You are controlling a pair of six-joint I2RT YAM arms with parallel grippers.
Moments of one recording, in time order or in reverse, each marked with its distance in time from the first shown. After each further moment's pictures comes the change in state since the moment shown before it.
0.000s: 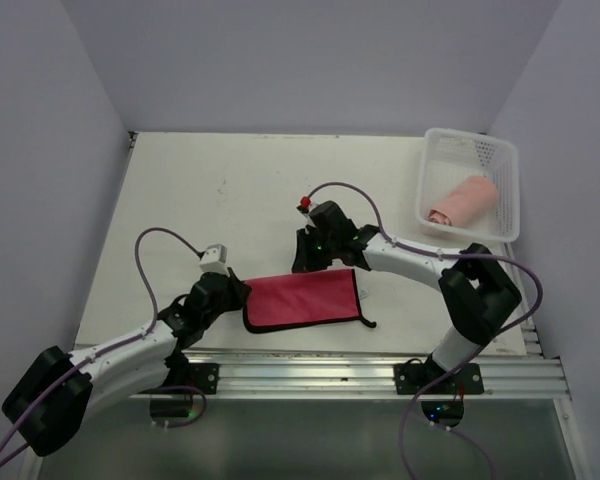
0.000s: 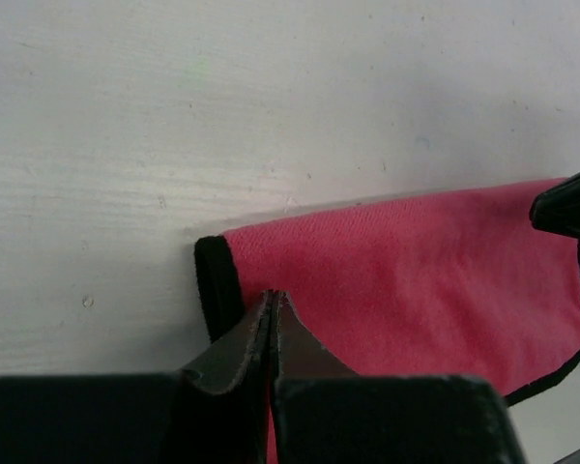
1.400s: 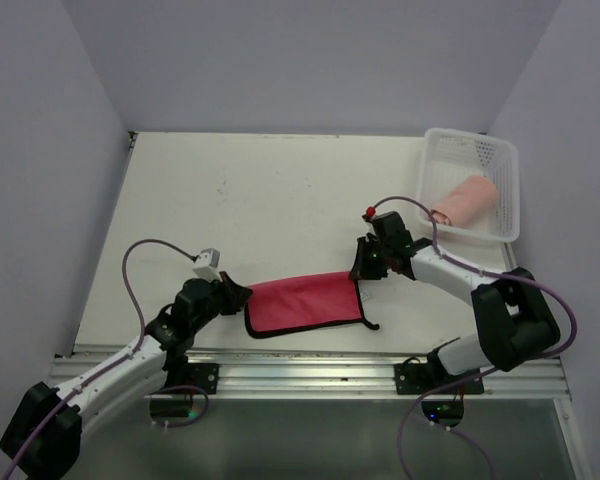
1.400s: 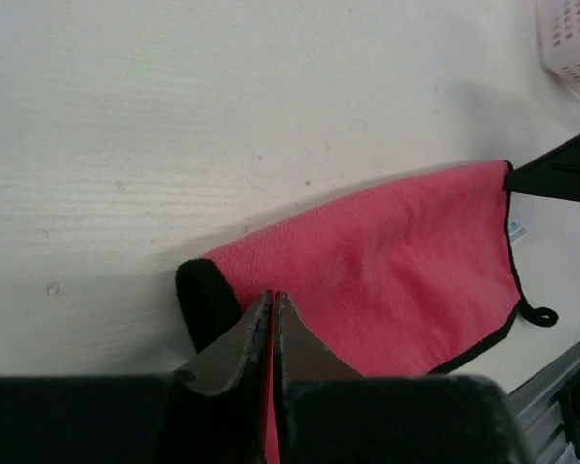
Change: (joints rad) left arm 0.088 -0.227 -0.086 -0.024 0.217 0.010; right arm -0.308 -0.214 -0.303 -0.050 -0.005 -0.056
